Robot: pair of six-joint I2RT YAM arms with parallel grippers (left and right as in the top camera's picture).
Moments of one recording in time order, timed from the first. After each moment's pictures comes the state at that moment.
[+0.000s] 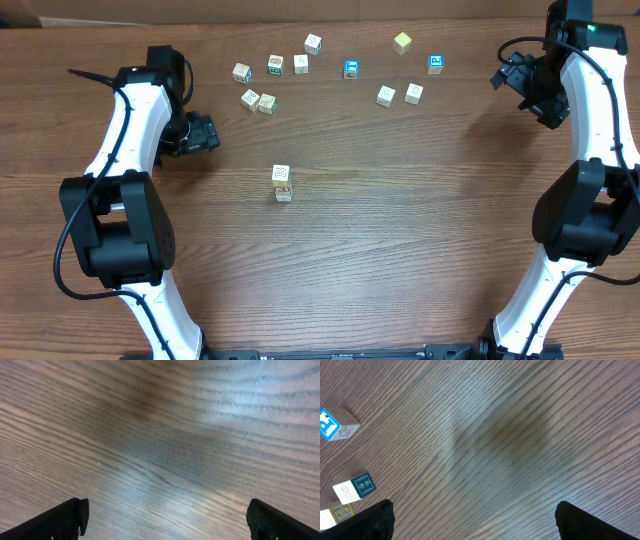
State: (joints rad) left arm 0.06 2.08 1.69 -1.12 -0.16 -0.33; right arm -0.20 2.17 2.06 -1.23 0.03 0.54
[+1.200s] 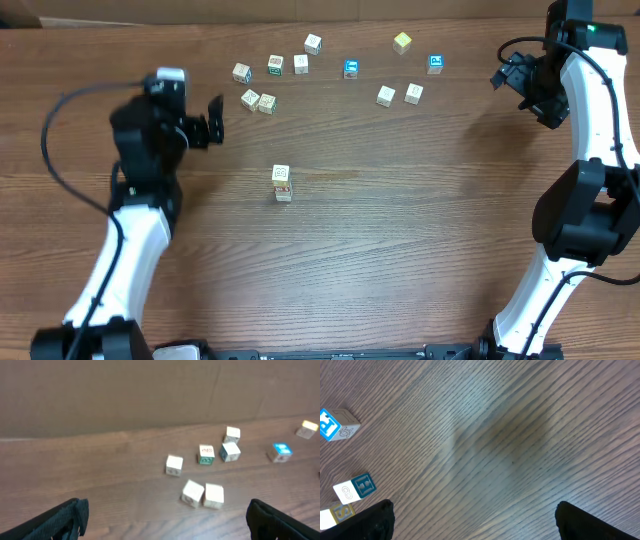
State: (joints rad) left arm 0.07 1.41 0.81 0.24 0.18 0.06; right arm -0.20 2.17 2.06 -1.23 0.03 0.54
